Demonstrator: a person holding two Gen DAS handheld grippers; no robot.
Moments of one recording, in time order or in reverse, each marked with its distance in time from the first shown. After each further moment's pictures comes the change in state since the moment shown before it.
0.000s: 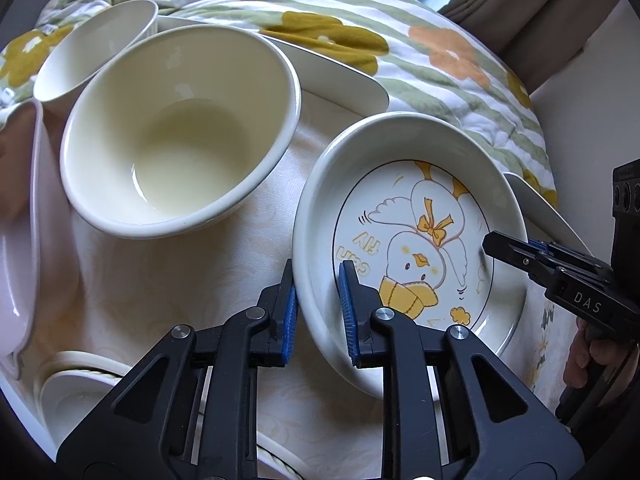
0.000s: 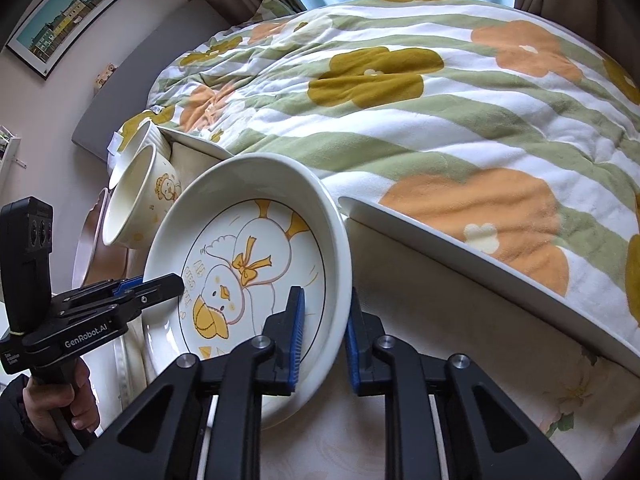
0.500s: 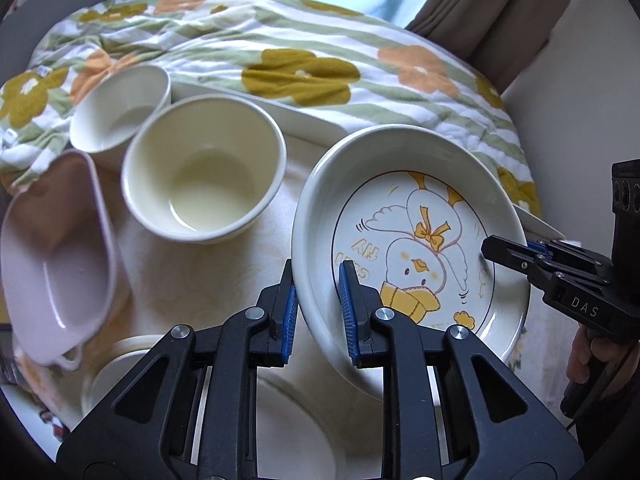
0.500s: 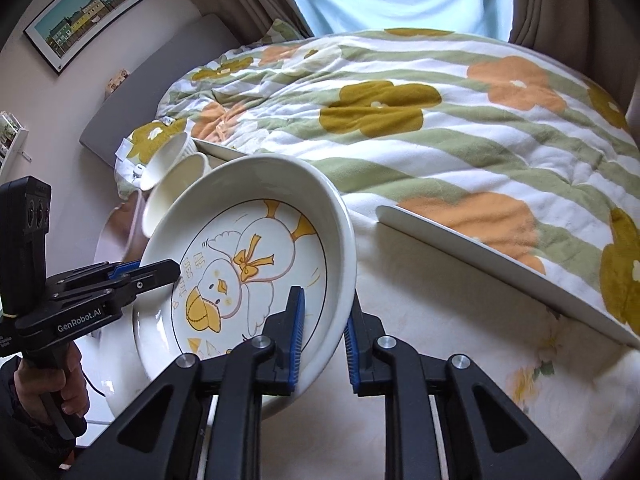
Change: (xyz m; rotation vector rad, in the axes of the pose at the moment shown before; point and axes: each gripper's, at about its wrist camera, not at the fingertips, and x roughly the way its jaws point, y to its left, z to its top) left arm -0.076 -0.001 -0.009 0.114 -0.094 -0.043; right arm -0.058 0.046 -0.021 -0.031 -0.102 -0.055
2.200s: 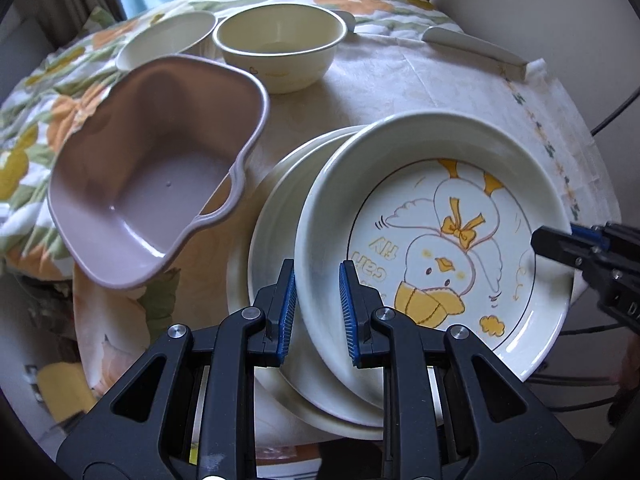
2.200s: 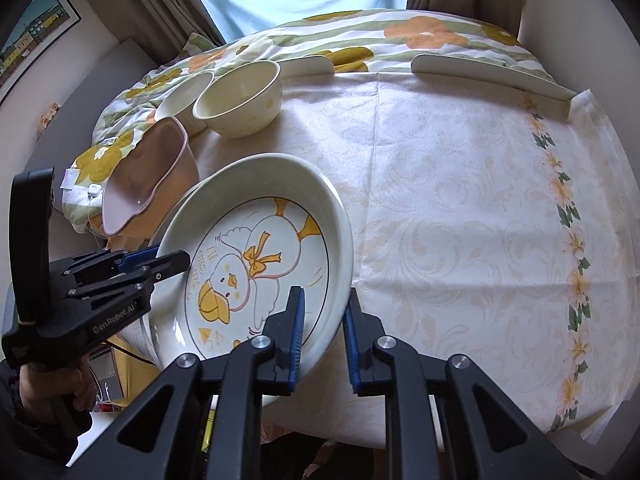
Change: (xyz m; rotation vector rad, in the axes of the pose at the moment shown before) left arm -0.034 0.112 -0.108 0.427 0.102 -0.030; right arm 0.013 0.189 -0.141 0.323 -0.032 -0.293
